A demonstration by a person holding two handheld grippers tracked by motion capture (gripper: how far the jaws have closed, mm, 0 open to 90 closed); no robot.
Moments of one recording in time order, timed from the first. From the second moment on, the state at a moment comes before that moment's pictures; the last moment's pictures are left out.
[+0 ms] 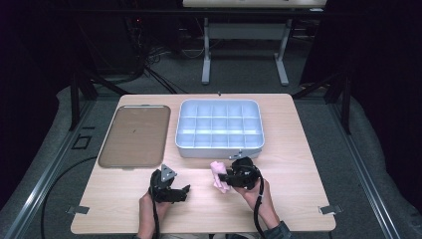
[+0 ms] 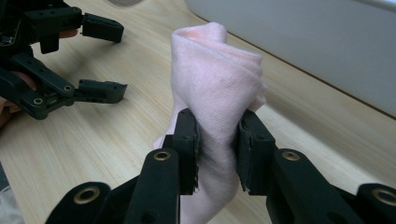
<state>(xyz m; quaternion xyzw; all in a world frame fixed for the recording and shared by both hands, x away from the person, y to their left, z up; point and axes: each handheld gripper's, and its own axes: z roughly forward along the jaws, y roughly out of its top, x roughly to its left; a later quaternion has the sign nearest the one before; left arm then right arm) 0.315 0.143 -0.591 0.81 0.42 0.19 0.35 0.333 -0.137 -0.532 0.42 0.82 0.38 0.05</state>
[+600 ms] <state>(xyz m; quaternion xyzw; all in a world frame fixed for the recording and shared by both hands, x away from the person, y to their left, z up) 0.316 0.143 -0.591 0.81 0.42 0.19 0.35 0.335 -0.160 -0.523 0.44 0.81 0.38 0.07</state>
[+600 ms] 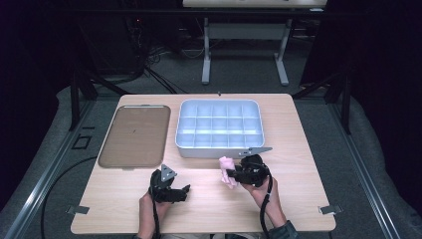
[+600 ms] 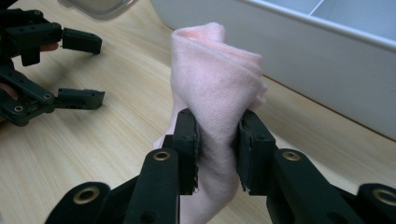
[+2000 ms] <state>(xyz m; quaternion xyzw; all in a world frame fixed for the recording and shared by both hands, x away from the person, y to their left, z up) 0.316 0.143 -0.591 0.81 0.43 0.19 0.35 0.333 -0.195 -0.476 0.45 0.77 0.43 0.14</state>
